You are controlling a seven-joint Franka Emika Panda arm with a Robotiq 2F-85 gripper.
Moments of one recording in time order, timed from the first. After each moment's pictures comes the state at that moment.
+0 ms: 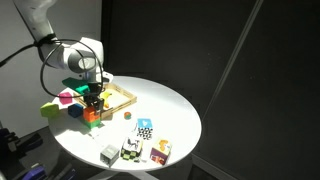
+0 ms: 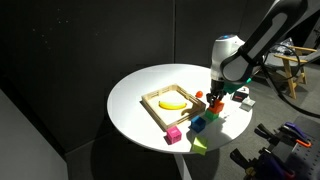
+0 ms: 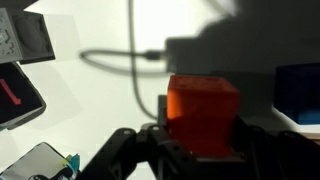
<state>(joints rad) 0.12 0.34 -0.10 -2.40 -0.13 2.68 0.23</state>
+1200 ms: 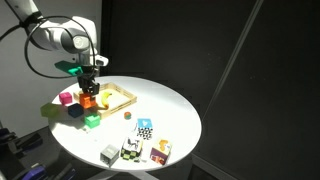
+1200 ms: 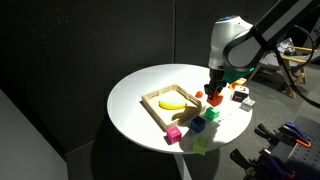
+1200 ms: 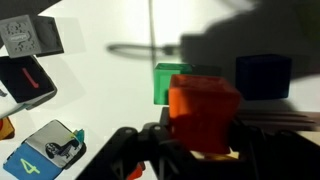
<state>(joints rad) 0.17 0.16 -0.08 -2.43 -0.17 2.56 0.33</state>
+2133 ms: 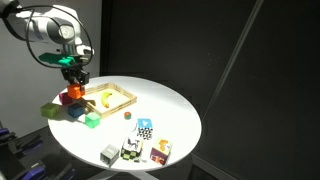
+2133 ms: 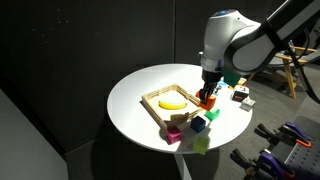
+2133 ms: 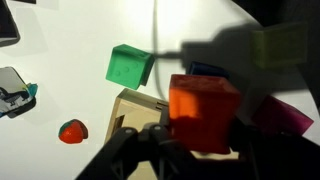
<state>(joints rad) 0.17 0.09 0.07 -2.46 -0.21 2.56 0.19</state>
